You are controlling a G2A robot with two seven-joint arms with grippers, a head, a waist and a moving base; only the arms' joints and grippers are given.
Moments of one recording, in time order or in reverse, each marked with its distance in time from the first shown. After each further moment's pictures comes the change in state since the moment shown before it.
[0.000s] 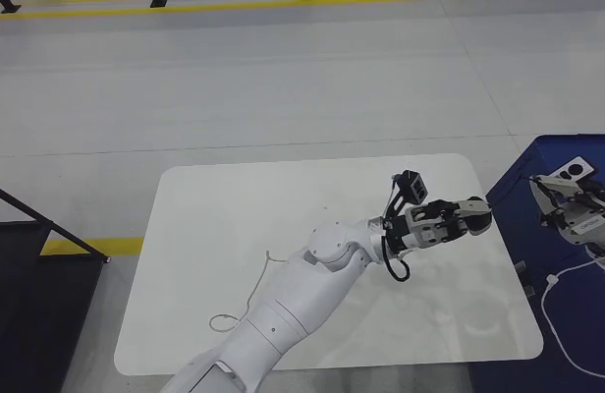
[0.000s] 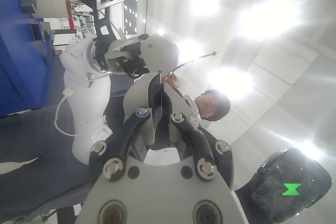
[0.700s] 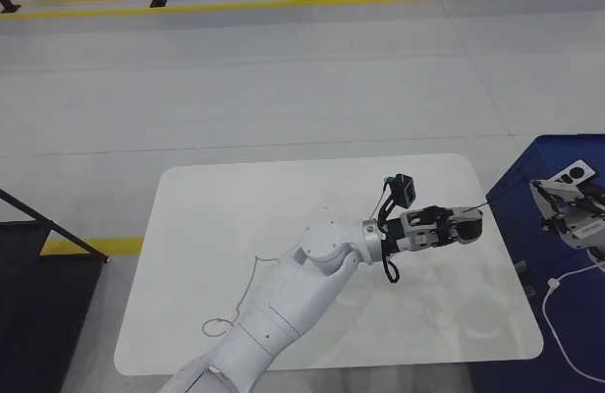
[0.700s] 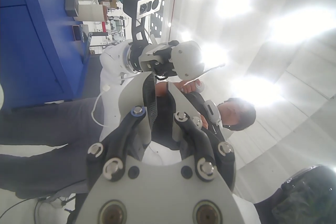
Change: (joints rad) left arm 0.044 0.033 -0.041 -0.085 0.153 0.089 0.032; right arm -0.029 -0.009 0.023 -0.028 -0.019 0.008 0.002
